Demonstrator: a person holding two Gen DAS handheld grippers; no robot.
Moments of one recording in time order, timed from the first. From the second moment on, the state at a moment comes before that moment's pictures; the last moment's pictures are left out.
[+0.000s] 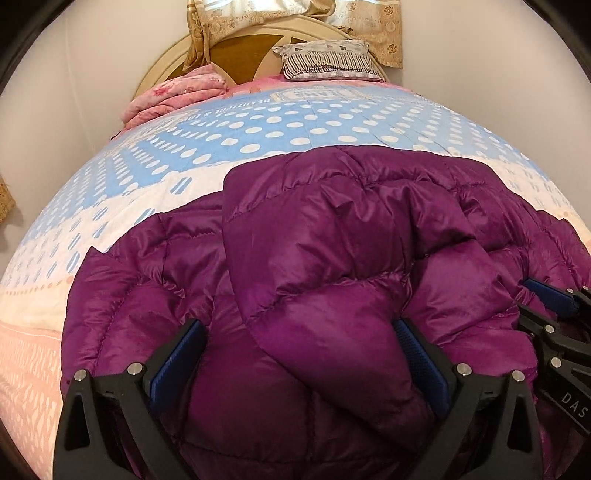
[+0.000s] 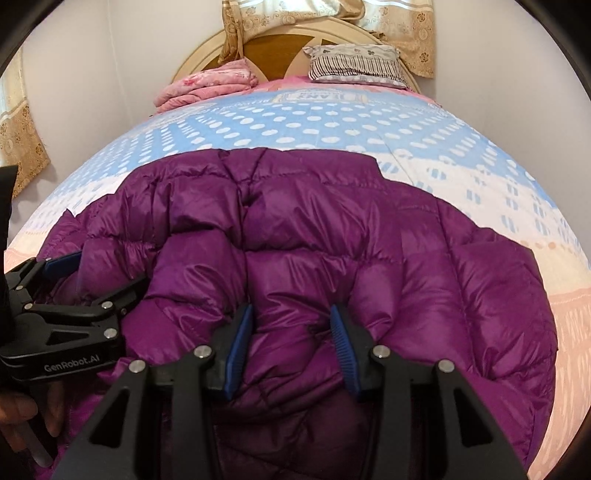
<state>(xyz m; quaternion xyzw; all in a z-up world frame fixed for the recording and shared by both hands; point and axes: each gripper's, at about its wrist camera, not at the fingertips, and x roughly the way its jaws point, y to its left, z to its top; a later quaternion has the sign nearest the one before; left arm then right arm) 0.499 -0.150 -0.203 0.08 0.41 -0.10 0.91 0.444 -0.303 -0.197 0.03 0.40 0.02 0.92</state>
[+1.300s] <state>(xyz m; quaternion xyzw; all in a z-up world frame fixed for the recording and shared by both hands) 0.503 -0.149 -0.205 0.08 0.41 -0.10 0.90 0.447 -0.290 -0.200 0.00 0.40 0.00 0.92</state>
